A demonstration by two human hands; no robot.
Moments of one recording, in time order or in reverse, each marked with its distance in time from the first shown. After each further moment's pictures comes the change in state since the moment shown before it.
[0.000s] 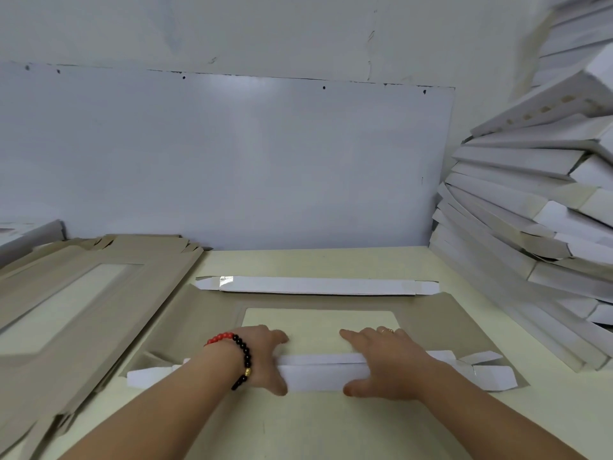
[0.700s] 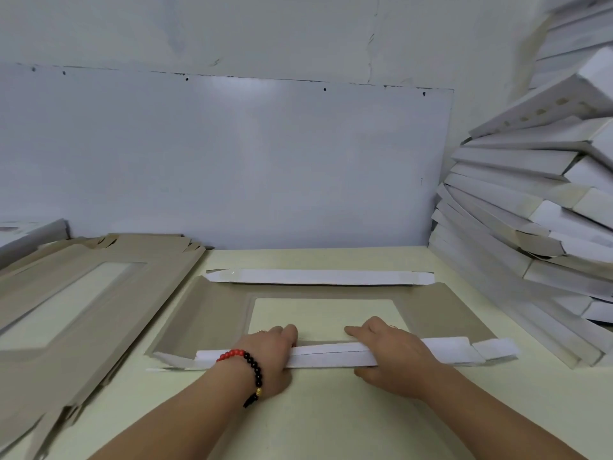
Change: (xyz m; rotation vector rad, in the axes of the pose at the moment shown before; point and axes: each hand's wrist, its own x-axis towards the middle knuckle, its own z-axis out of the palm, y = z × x) left_hand -0.005 0.013 0.023 0.059 0.276 0.154; right_hand -0.009 0.004 0.004 0.099 0.256 -0.032
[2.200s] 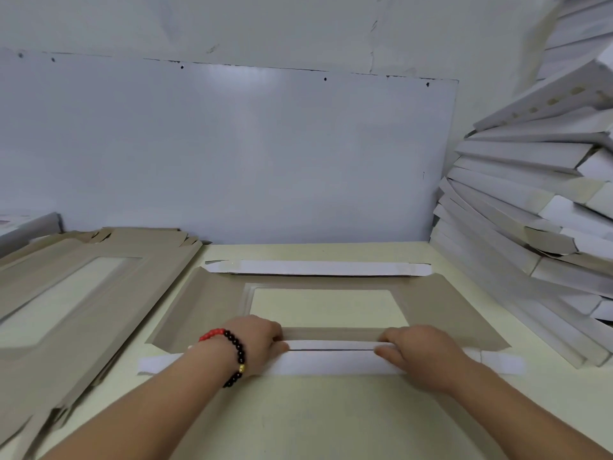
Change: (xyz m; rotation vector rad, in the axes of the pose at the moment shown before) left_hand 0.010 -0.022 -0.018 0.035 -0.102 -0.046; right_hand -0.005 0.034 -0.007 -0.115 -0.089 0.161
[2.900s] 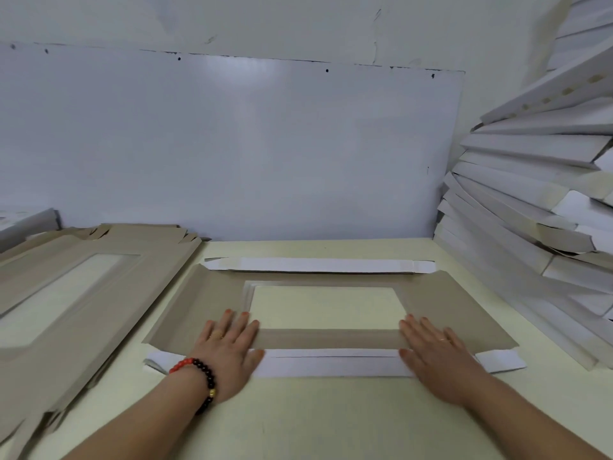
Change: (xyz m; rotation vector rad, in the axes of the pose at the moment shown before) left_hand 0.006 -0.043 0.067 0.051 0.067 -0.155; right_hand -0.001 0.034 0.040 0.041 -0.160 0.142
